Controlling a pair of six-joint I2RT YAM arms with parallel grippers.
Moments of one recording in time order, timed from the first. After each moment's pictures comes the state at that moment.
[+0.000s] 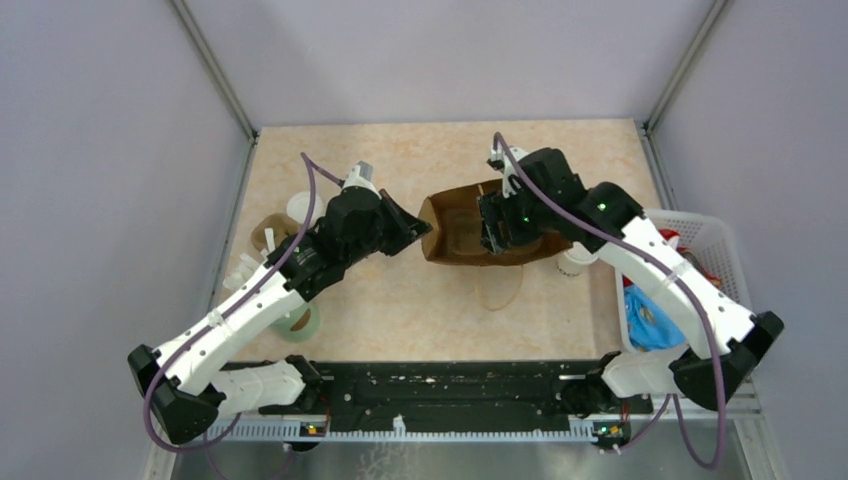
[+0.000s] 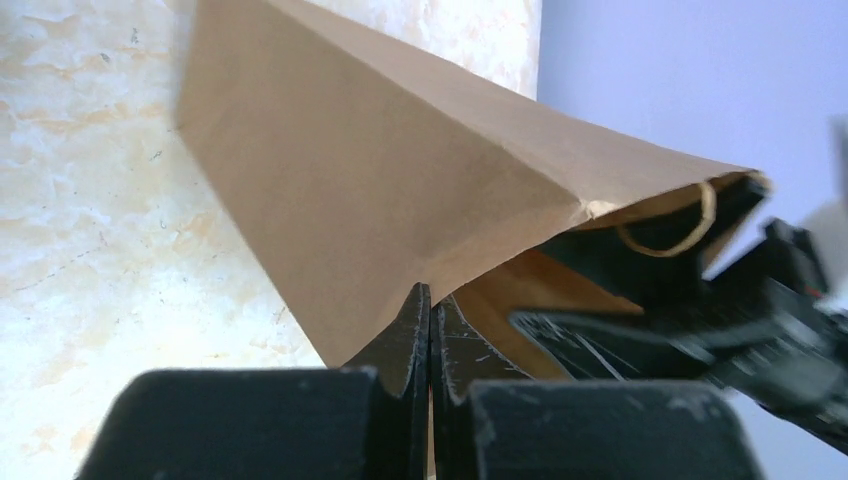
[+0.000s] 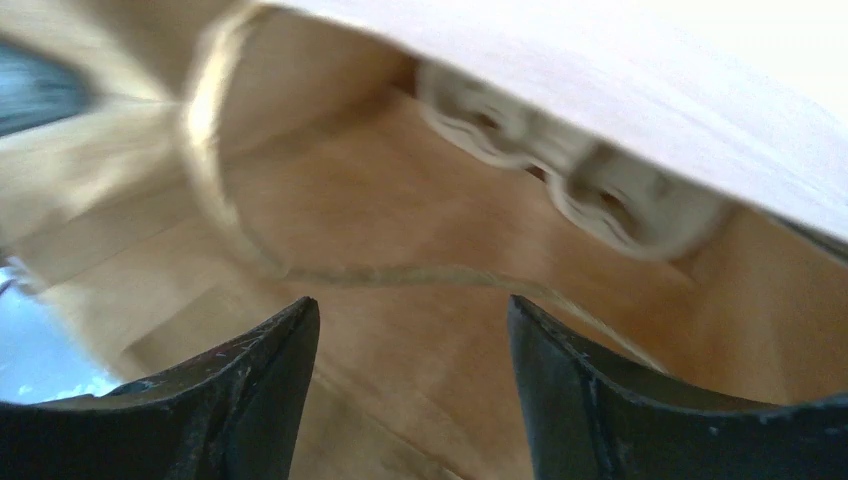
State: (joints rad) left arm -0.78 1.10 1.15 -0.50 -0.12 -1.14; right arm 0.71 1.32 1.46 -0.99 0.02 0.23
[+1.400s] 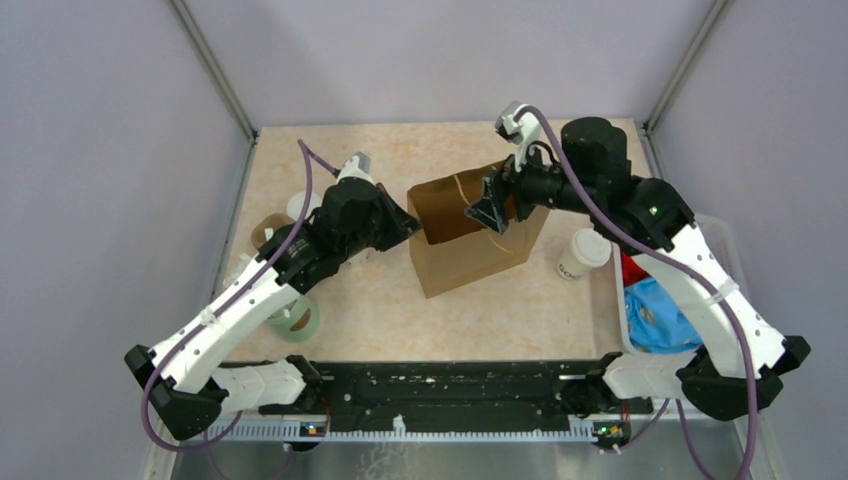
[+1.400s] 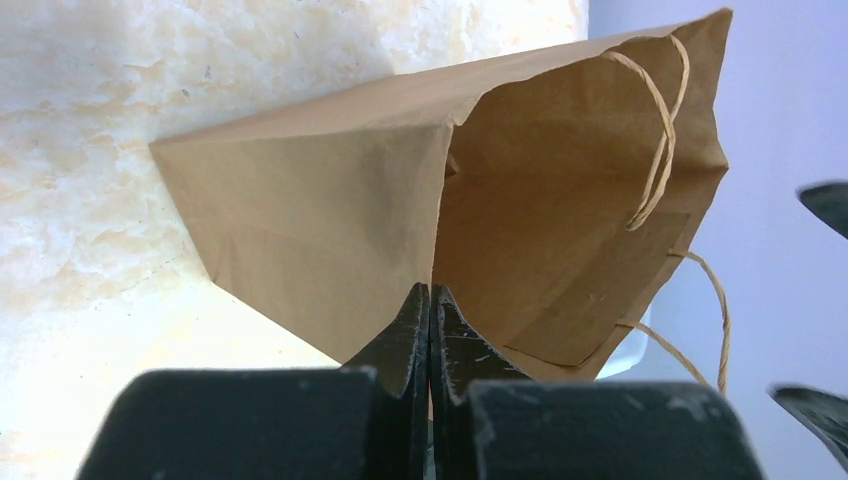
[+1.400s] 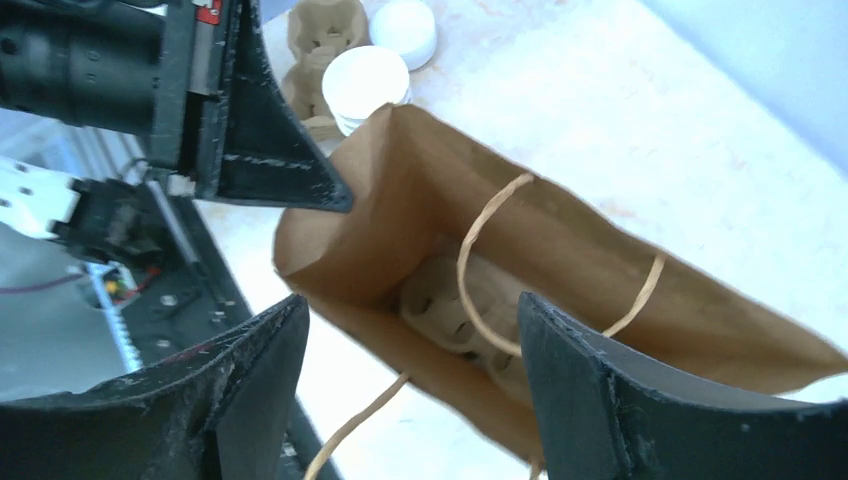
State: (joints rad) left arm -0.78 1.12 1.27 -0.66 -0.17 -1.02; right arm 0.71 1.26 1.68 -0.80 -0.27 -0.07
